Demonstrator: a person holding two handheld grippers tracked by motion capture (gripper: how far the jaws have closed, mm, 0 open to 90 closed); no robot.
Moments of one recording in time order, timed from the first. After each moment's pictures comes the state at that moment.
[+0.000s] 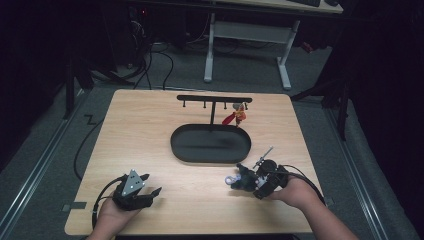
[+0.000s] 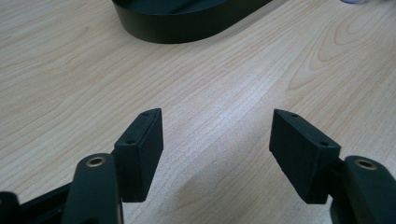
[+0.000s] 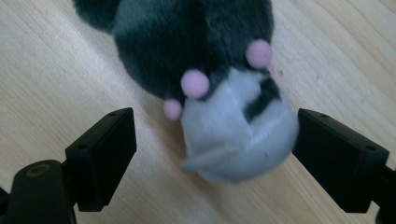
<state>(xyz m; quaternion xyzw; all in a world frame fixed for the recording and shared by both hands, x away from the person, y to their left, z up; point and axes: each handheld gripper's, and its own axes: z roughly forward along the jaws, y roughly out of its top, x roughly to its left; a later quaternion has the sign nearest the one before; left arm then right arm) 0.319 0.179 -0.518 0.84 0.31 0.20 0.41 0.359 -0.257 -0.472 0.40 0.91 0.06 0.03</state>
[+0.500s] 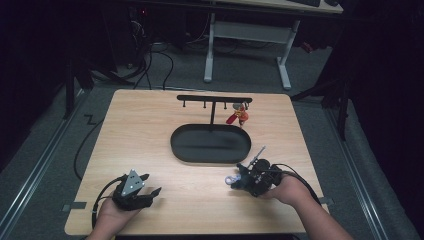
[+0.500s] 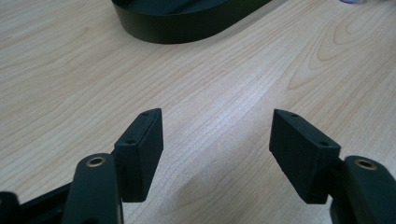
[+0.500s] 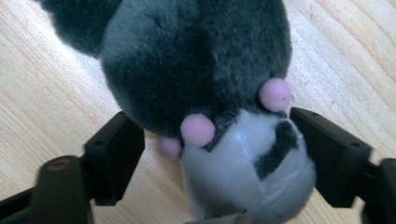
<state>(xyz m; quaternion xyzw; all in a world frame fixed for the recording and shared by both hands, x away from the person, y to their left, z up) 0.320 0.180 -0.518 0.84 0.31 0.20 0.40 0.371 -0.246 -0.486 0.38 0.92 0.04 0.03</state>
